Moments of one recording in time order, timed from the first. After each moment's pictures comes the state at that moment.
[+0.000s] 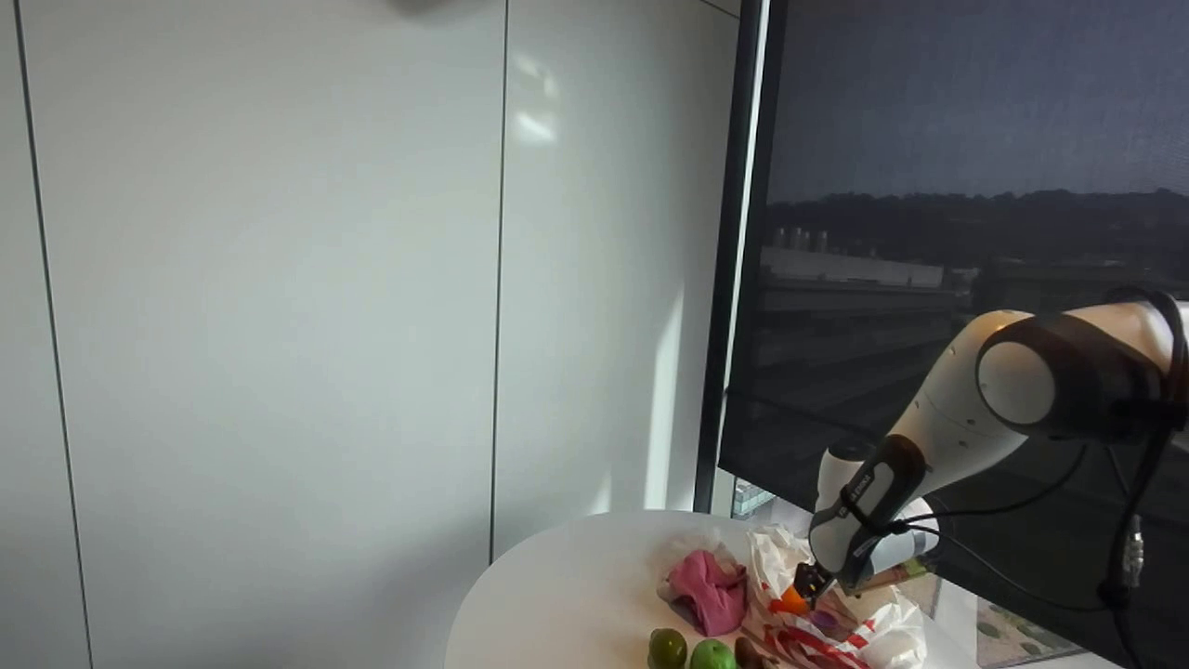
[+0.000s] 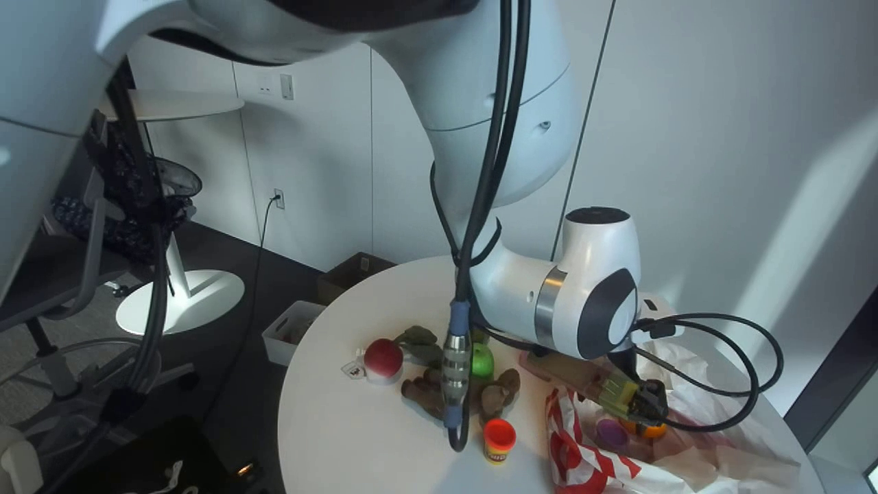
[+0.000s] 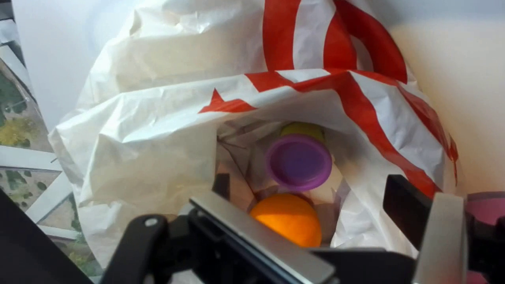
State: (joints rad) arm 0.03 0.58 -0.28 -2.04 -0.22 2.86 0.13
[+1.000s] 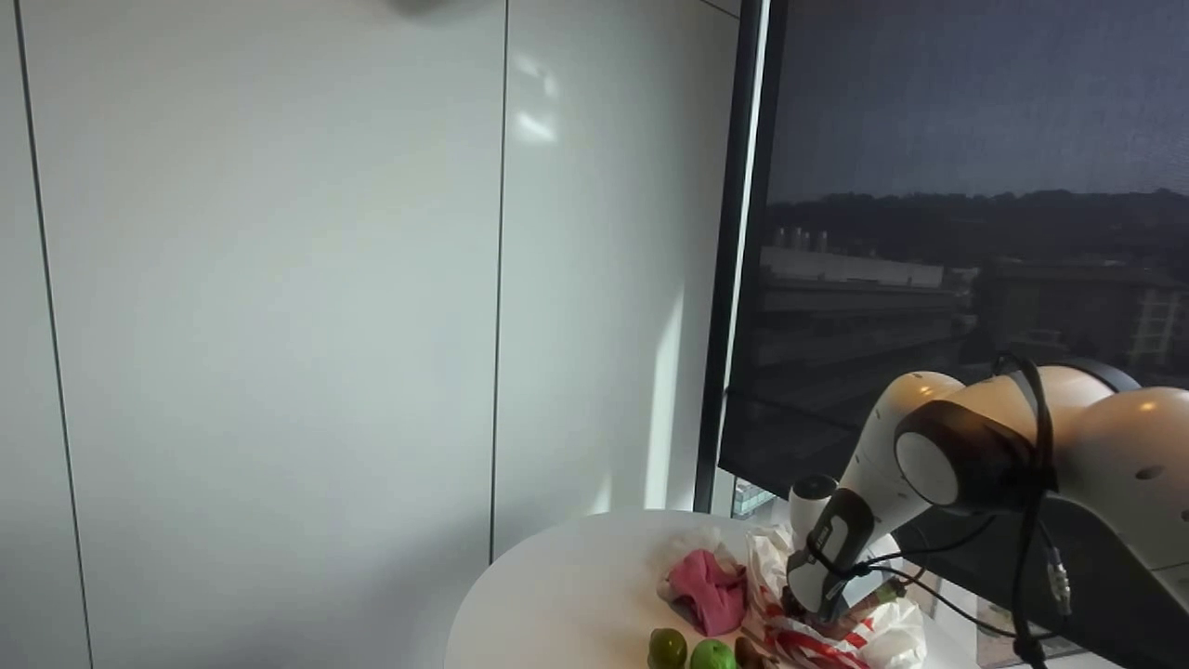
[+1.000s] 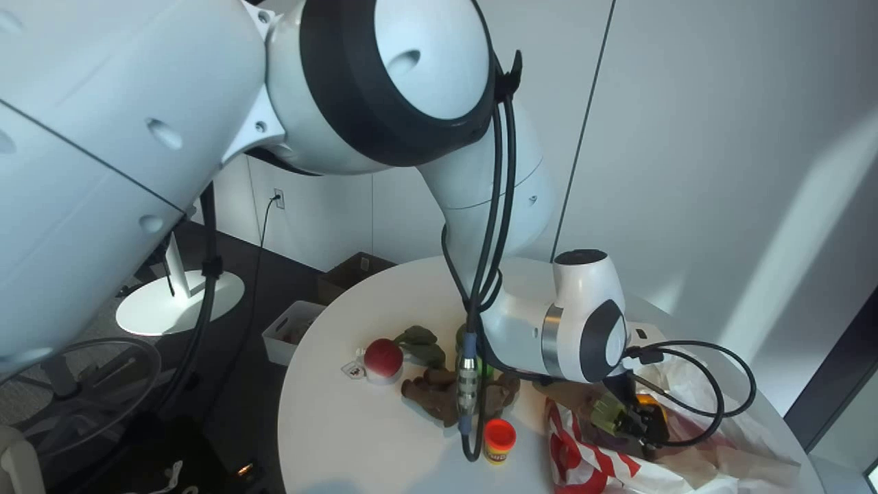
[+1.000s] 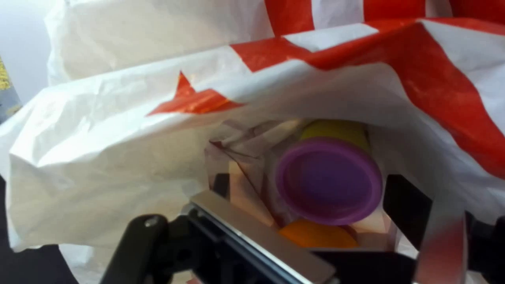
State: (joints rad) arm 0.15 0.87 -0.42 -1.81 -0.21 2.86 0.31
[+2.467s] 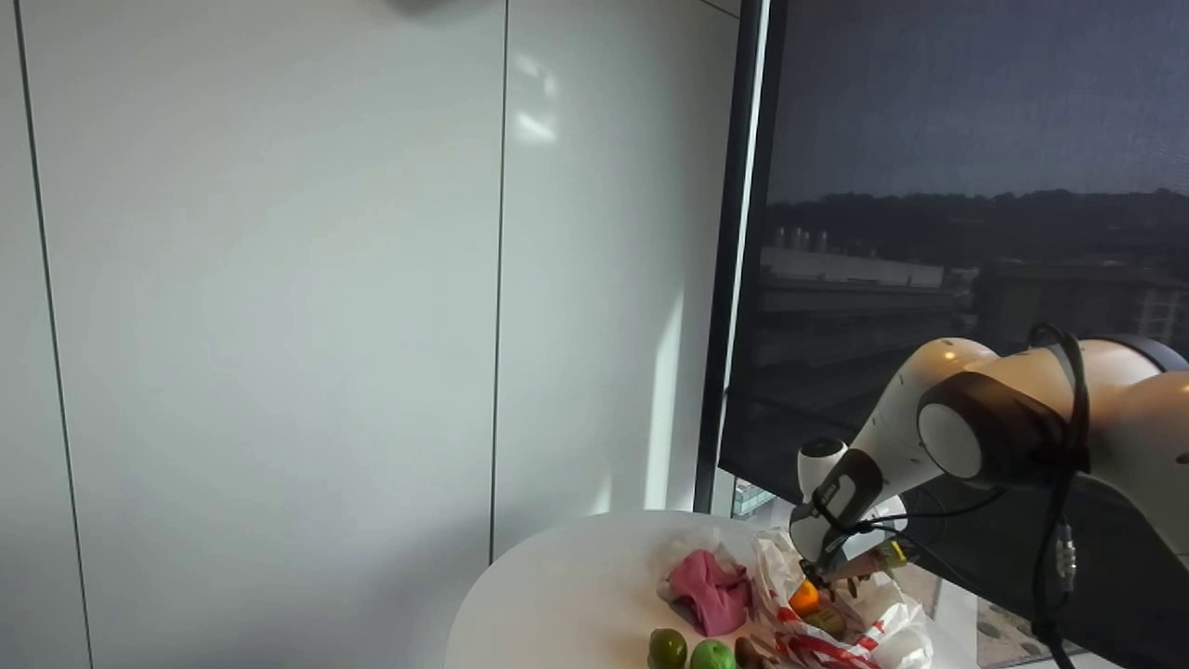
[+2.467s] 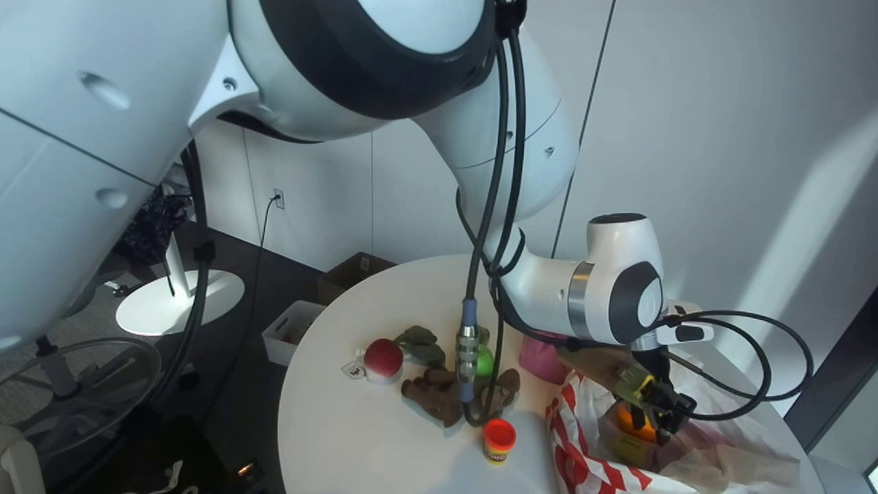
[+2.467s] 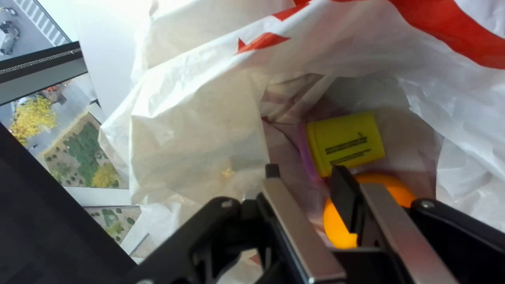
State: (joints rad) arm 0.14 0.77 -0.45 -1.78 -0.18 2.67 0.33
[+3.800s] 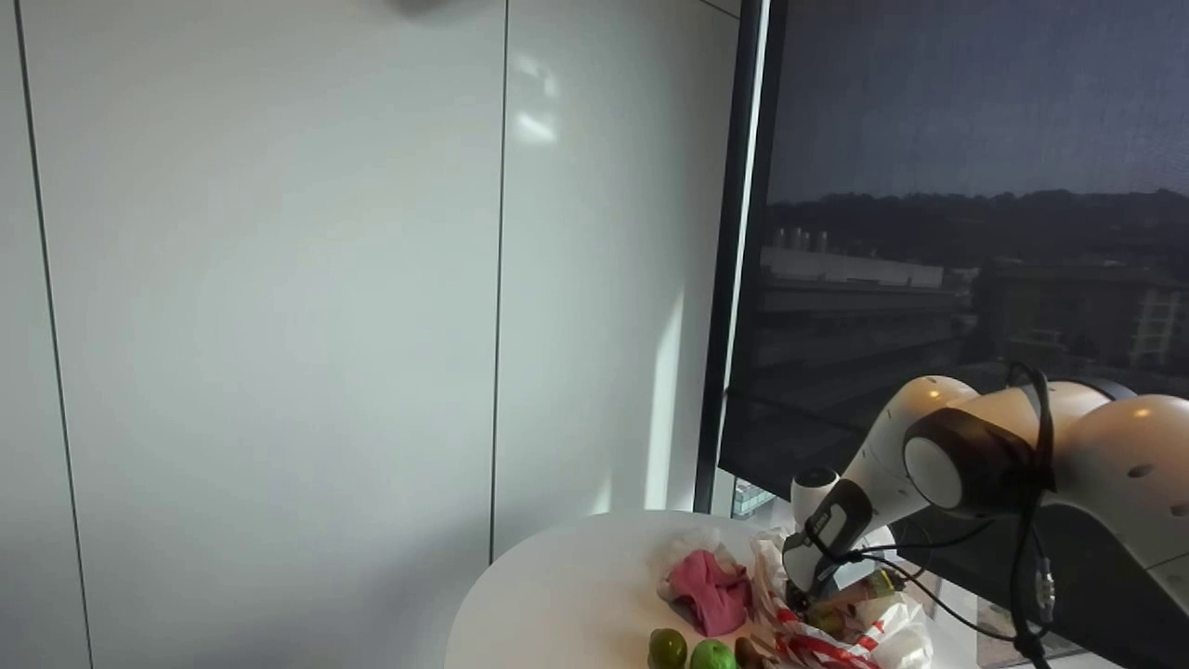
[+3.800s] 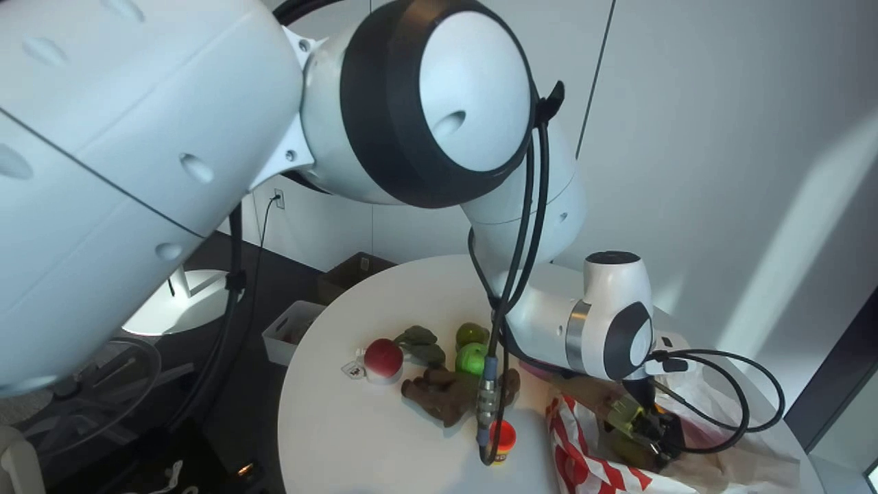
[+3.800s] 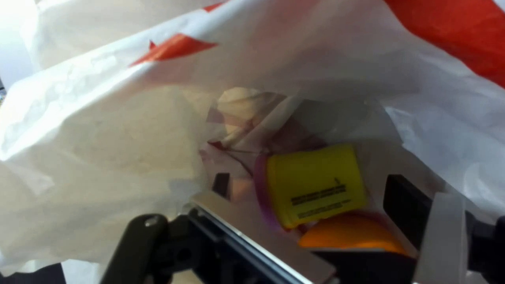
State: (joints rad) arm 0.04 0.91 -0.34 -1.67 -0.18 2.71 0.31
